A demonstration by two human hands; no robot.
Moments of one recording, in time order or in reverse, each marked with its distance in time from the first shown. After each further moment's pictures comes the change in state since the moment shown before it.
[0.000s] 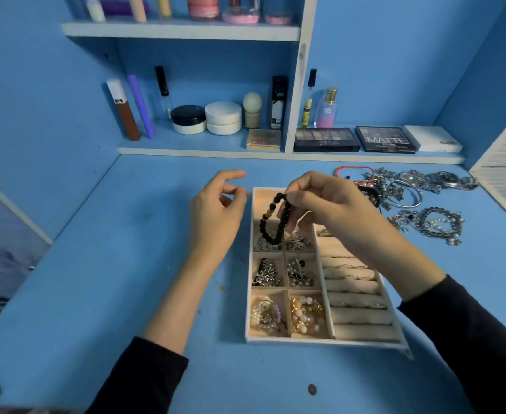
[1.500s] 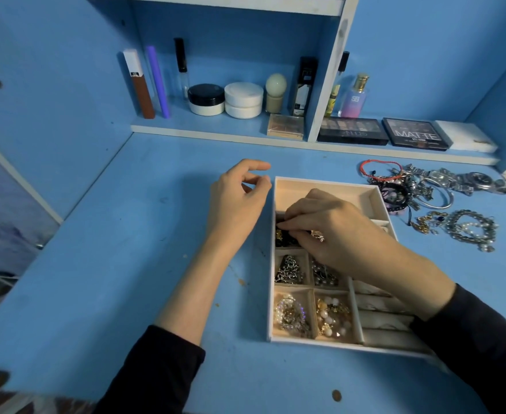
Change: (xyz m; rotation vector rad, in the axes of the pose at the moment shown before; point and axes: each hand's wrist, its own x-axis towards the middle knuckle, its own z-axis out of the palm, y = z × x) left_hand 0.008 -0.009 -0.001 -0.093 -0.069 -0.091; right_hand 0.014 0.032 0.018 -1.046 -0.181 -0.566
